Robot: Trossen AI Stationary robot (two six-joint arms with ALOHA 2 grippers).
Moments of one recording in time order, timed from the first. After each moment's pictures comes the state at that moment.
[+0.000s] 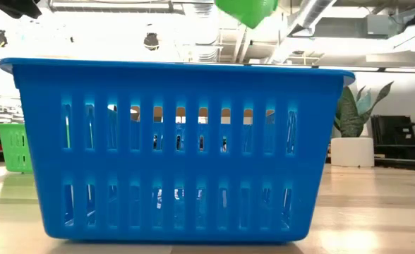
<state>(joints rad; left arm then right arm) -0.93 0.99 0.88 -0.94 -0.74 -0.86 0.48 2.05 2.35 -1.56 0.73 0.55</state>
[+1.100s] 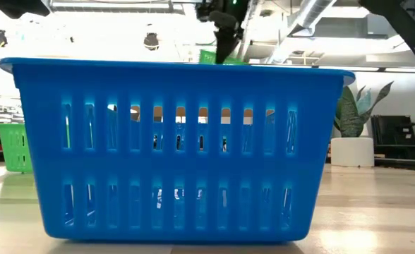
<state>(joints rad) -0.93 0.99 0.88 -0.93 -0.81 -0.96 -0.23 2.10 2.35 -1.39 0.30 -0.12</state>
